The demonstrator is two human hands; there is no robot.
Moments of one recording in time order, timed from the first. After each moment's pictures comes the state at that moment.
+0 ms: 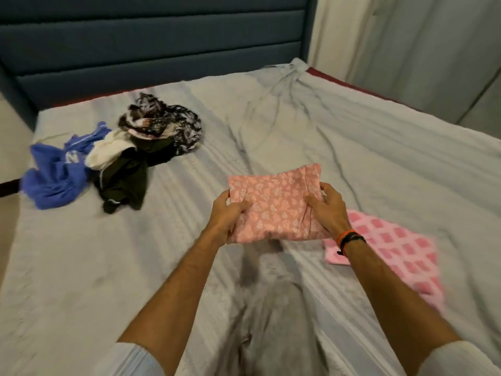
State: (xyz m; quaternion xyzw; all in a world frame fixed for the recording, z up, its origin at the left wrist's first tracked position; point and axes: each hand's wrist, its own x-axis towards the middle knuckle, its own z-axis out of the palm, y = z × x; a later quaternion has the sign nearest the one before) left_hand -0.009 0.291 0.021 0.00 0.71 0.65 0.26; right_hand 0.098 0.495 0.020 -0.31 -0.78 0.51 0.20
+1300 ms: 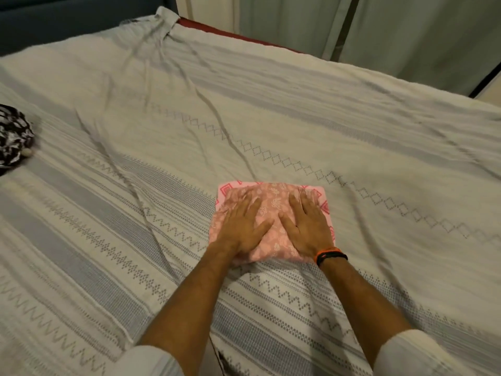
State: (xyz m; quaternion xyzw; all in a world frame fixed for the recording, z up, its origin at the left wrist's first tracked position) left_hand 0.104 0.531 -0.093 0.52 0.80 0.18 0.24; right_hand 0.258 0.646 -0.106 -0.41 -0.89 0.19 0.07
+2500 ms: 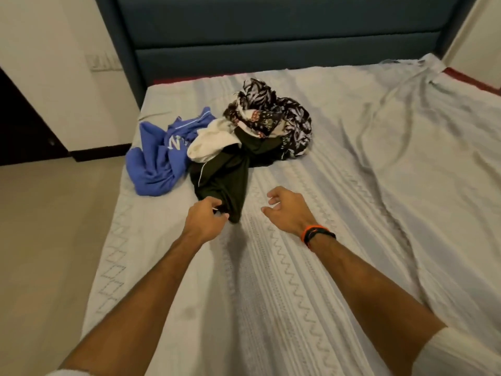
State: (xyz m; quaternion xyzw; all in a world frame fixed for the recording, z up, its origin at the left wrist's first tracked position) left_hand -0.221 0.046 -0.042 -0.01 0.92 0.37 0.08; right_hand -0.202 0.252 -0.031 -0.07 -0.92 0.38 -0.04
